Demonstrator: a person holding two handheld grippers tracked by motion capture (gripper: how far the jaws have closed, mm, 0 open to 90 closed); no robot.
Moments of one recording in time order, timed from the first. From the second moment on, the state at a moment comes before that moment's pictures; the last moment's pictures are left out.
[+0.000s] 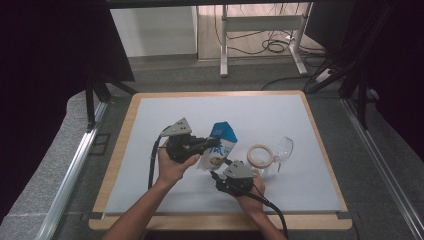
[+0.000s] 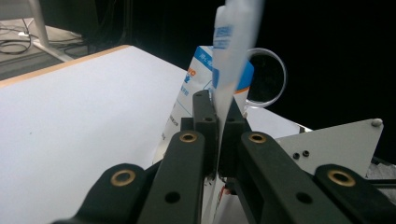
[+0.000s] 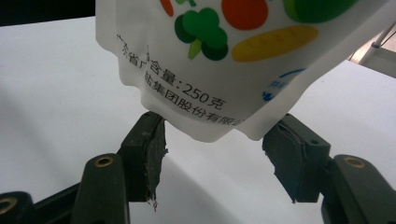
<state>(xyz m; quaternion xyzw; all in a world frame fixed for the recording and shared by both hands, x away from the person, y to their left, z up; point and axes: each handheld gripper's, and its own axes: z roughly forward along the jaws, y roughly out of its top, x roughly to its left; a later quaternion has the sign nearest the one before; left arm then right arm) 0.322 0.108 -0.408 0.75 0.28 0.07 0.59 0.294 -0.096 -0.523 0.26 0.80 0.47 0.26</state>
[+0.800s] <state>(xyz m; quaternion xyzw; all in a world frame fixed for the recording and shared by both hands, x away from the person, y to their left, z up) 0.331 0.087 -0.405 0.76 0.27 0.06 0.58 0.292 -0.102 -0.520 0.28 0.79 0.49 0.24</state>
